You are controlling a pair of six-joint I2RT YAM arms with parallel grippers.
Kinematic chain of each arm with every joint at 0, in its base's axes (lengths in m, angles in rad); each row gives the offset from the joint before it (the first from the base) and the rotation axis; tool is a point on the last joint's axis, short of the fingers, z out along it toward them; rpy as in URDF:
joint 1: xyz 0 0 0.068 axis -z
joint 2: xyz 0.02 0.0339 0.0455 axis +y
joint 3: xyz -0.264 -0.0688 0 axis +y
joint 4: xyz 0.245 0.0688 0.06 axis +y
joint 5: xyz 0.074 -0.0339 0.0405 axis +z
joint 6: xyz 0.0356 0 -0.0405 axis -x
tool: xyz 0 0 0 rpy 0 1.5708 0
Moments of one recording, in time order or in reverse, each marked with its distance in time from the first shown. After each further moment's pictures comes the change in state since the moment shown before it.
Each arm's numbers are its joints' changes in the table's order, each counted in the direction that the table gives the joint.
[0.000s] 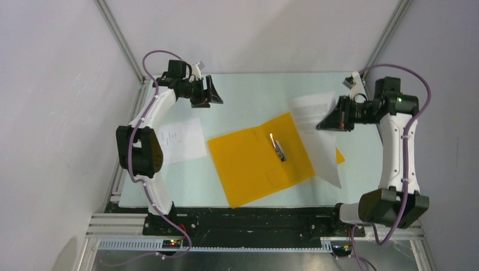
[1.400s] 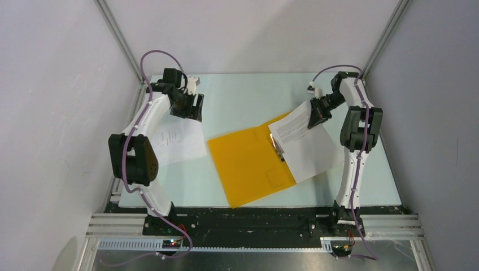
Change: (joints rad) left arm -0.024 -0.109 0.117 0.196 0.392 -0.419; right arm -0.108 0.962 -0.502 0.124 -0.339 0.438
